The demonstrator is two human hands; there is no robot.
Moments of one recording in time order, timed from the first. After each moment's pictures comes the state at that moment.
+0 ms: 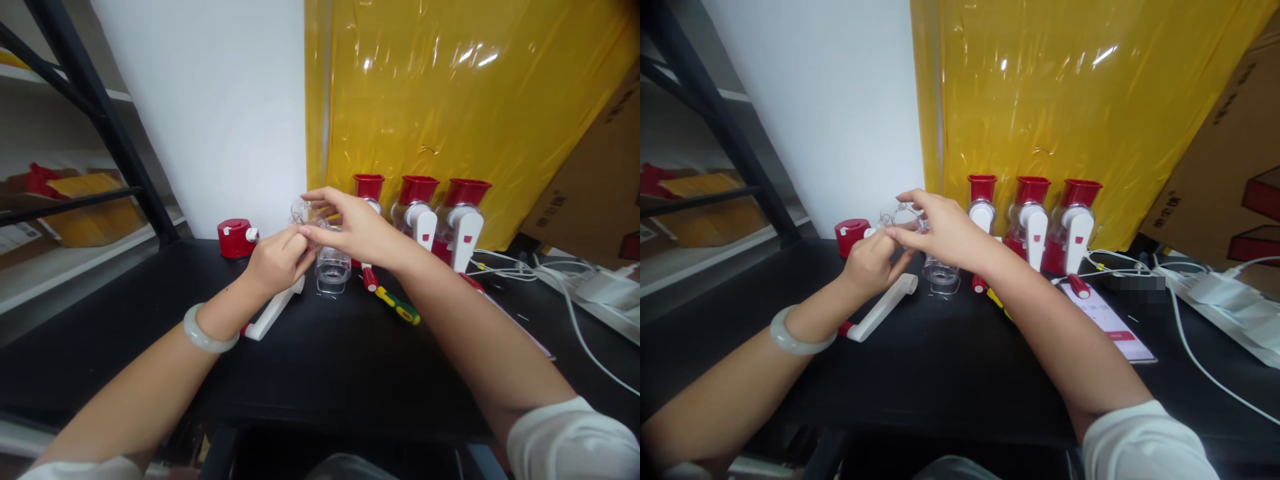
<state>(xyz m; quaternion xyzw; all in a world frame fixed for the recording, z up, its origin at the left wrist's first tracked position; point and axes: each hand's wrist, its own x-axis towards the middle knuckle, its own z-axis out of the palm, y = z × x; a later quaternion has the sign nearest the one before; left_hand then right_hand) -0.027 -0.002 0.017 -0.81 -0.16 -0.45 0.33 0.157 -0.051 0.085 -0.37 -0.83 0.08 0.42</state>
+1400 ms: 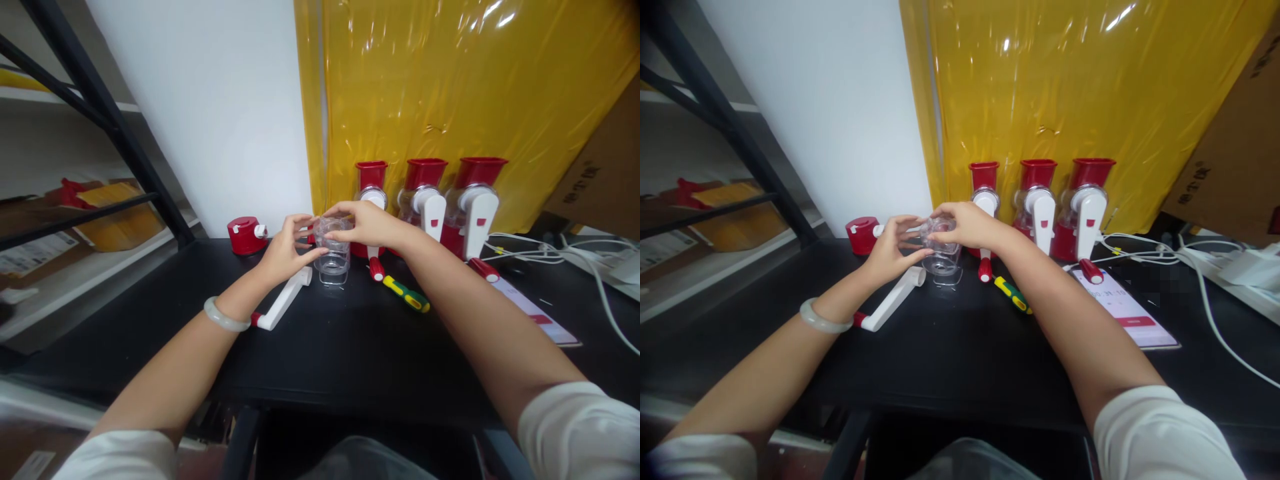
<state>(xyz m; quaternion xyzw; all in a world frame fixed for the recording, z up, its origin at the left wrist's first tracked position) -0.029 0.030 -0.012 -0.85 -0.24 -0.45 -0.14 0.194 -0.009 0.054 -0.41 -0.84 0.11 0.34</state>
